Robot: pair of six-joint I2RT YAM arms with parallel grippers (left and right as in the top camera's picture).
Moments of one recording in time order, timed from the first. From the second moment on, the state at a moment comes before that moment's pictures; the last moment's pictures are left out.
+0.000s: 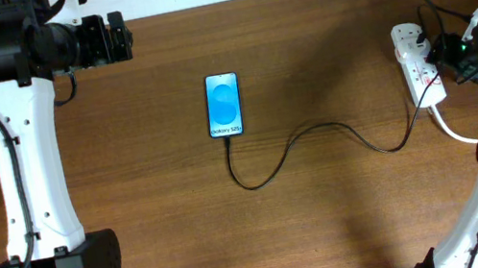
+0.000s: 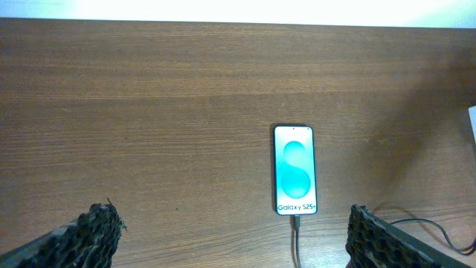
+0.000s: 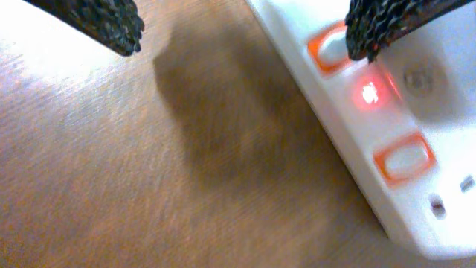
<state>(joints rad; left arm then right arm) -0.03 1.97 2.43 -1.39 0.18 -0.04 -0.48 2.19 1.63 -0.64 -0.13 0.15</state>
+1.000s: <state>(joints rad) -0.03 1.97 2.43 -1.39 0.18 -0.04 -0.44 1.19 1.78 -1.46 -0.32 -0.09</state>
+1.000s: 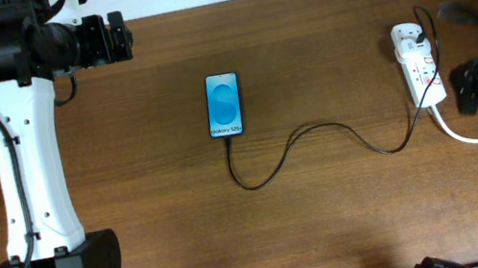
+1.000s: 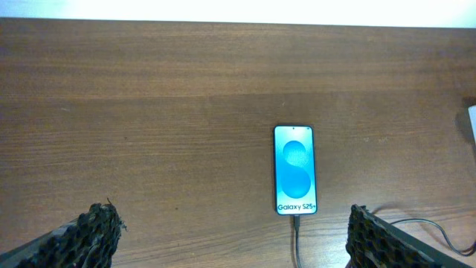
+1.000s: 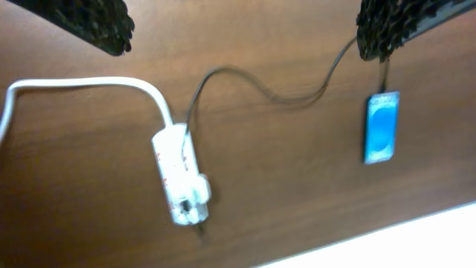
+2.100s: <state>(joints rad) -0.03 1.97 2.43 -1.39 0.18 -0.04 -0.04 0.05 0.05 0.06 -0.12 0.08</state>
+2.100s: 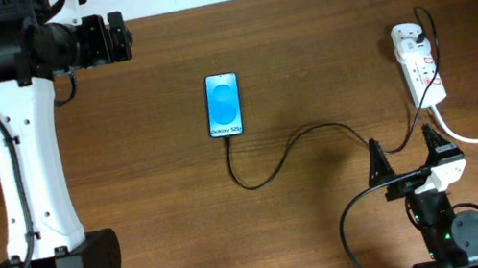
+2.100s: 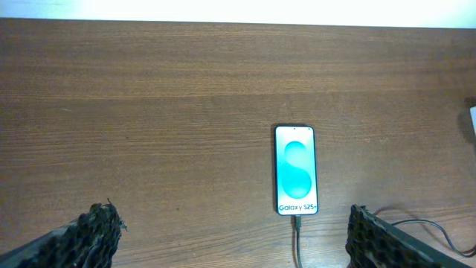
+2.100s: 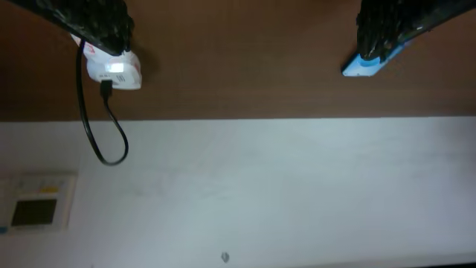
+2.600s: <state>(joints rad) -0.03 1.97 2.43 -1.39 0.18 -0.04 -0.04 0.01 0.01 -0.07 -0.10 0.08</state>
